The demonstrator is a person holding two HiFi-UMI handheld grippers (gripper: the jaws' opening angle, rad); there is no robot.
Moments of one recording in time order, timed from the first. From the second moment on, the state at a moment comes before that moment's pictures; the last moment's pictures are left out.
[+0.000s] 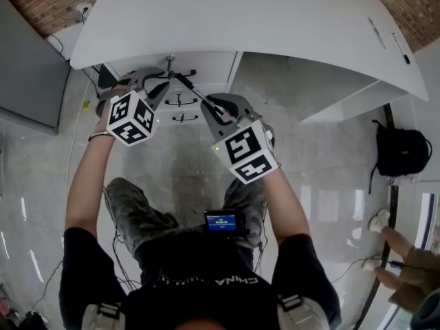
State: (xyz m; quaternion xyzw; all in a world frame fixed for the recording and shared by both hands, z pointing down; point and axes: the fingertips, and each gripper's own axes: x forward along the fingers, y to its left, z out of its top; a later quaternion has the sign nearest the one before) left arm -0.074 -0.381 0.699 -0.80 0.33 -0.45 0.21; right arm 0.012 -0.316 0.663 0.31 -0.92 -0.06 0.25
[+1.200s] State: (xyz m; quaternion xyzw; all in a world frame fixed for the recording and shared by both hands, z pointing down) left arm -0.068 -0.384 0.718 -0.77 0.28 -0.54 0.21; right arm 0.033 -0.311 0.665 0.31 -0.92 -0.08 0.24
